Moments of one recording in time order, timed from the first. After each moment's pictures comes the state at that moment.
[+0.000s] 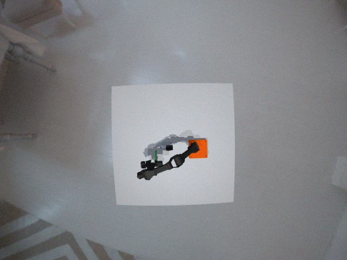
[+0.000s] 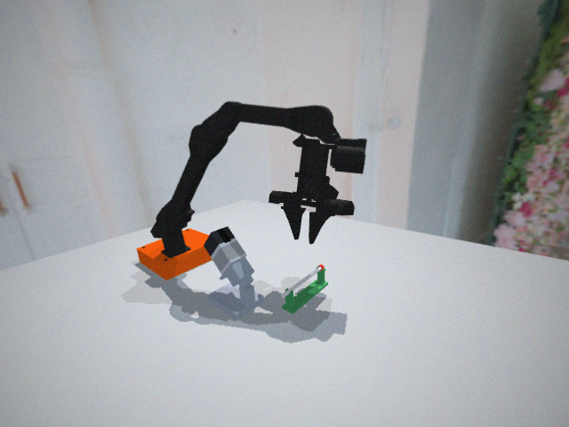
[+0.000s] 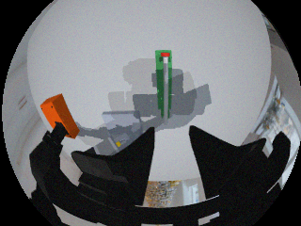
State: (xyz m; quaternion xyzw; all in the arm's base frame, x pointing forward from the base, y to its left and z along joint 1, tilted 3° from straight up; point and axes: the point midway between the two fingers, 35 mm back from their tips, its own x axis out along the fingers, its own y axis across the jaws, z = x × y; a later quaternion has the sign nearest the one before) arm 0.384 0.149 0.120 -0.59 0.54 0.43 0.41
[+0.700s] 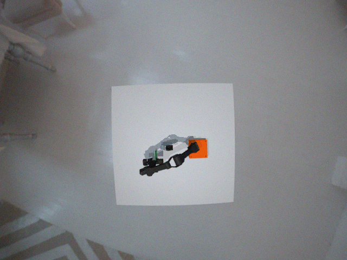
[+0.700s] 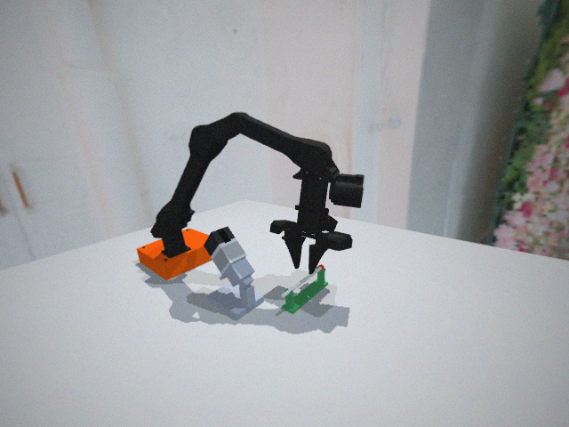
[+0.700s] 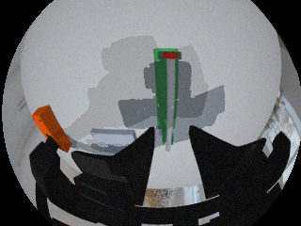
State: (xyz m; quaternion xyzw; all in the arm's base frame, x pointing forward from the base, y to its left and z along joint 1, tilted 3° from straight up) arm 0.385 0.143 0.050 -0.59 0.54 0.43 0.41
